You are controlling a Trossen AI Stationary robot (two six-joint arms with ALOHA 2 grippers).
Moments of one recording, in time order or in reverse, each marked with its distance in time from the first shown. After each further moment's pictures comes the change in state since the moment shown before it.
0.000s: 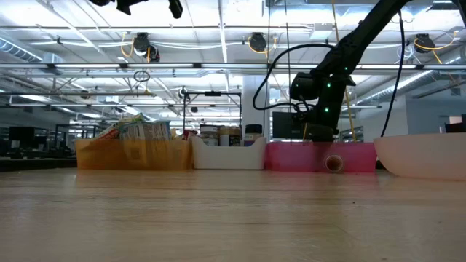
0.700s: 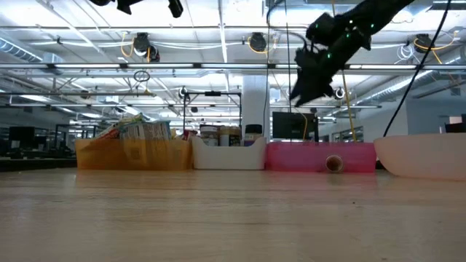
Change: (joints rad) left arm -0.008 0.000 0.000 0.013 0.014 -0.100; right arm 0.020 -0.357 0.000 0.118 -0.217 0.279
